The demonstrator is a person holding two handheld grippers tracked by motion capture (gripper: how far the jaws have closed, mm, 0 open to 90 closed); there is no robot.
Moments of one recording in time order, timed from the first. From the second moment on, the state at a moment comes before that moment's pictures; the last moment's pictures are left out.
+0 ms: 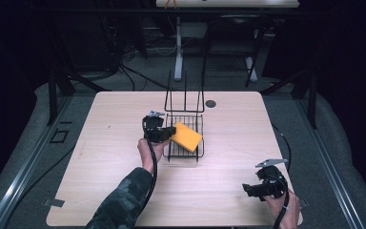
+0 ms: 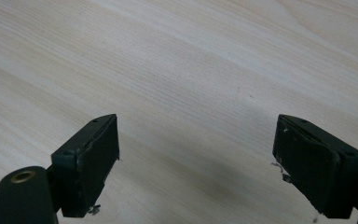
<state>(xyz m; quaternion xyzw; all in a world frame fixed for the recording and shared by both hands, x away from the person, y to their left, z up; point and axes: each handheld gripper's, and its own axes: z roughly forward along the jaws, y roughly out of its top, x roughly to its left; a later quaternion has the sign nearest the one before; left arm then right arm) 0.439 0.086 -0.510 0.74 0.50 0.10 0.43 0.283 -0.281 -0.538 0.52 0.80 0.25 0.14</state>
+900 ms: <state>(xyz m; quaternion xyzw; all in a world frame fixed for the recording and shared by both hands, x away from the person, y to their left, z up) 0.420 0.090 -0.511 0.81 0.46 0.08 0.35 0.282 -0.279 -0.537 0.52 0.81 0.25 0.14</state>
